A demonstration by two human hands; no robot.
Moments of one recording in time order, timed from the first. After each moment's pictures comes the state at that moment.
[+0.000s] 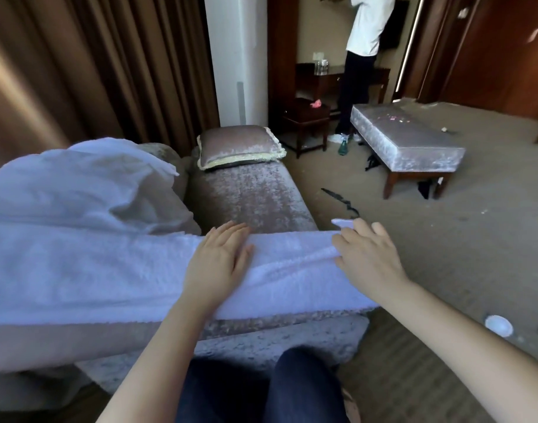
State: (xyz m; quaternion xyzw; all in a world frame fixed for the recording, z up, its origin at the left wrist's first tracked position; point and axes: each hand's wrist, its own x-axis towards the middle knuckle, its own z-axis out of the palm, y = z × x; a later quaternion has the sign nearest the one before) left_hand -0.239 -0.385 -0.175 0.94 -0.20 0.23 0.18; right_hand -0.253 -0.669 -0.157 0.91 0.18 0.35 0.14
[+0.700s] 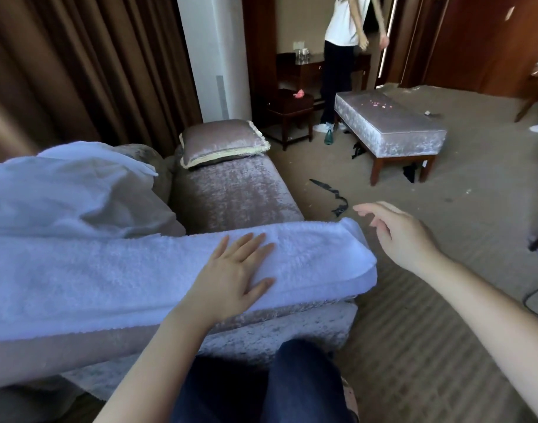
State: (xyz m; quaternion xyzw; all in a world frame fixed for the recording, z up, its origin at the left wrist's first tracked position) left_hand -0.259 -0.422 -0.181 0.92 -0.34 0.16 0.07; right_hand -0.261 -0.757 -0.151 0.94 0.09 0.21 -0.25
